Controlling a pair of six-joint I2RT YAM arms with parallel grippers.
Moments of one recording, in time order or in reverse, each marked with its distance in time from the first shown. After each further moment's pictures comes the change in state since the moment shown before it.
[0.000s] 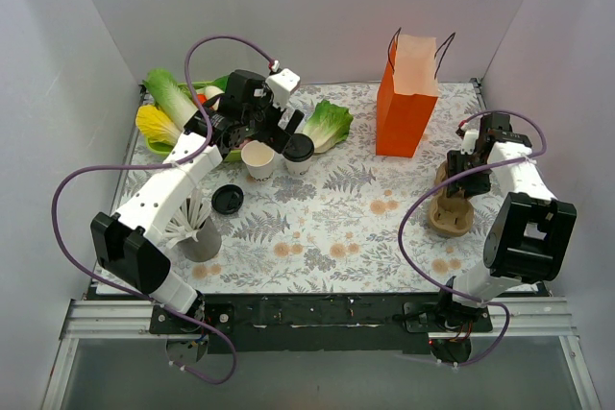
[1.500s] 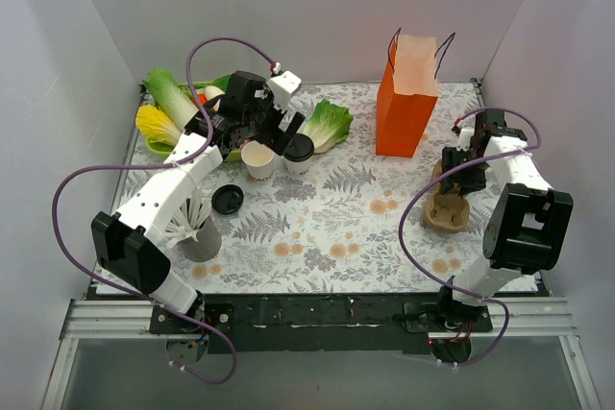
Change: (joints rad) left arm 0.000 0.000 -0.012 -0.002 0.025 0.007; right arm 0.024 0.055 0.040 -0.011 -0.021 0.028
